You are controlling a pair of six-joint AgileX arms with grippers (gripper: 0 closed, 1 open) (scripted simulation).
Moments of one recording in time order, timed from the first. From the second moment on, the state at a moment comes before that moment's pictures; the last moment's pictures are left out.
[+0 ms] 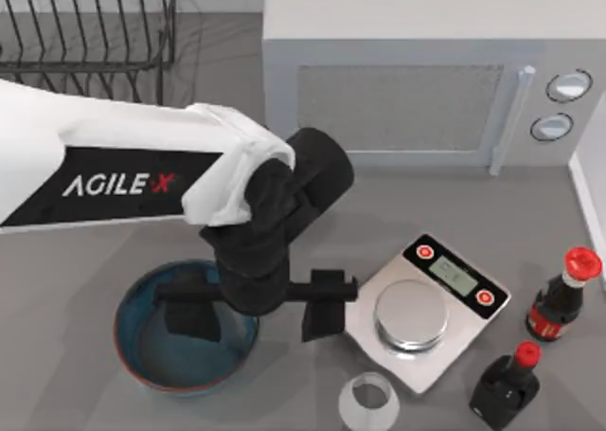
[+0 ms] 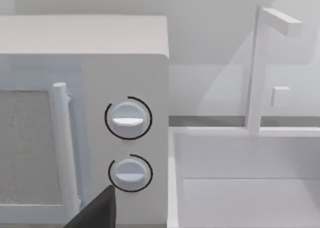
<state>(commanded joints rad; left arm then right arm) -0.75 1.93 1.20 -0.84 0.00 -0.72 0.00 0.00 0.00 0.00 0.00 0.00</state>
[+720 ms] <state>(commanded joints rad) -0.75 1.93 1.20 -0.84 0.00 -0.72 0.00 0.00 0.00 0.00 0.00 0.00</state>
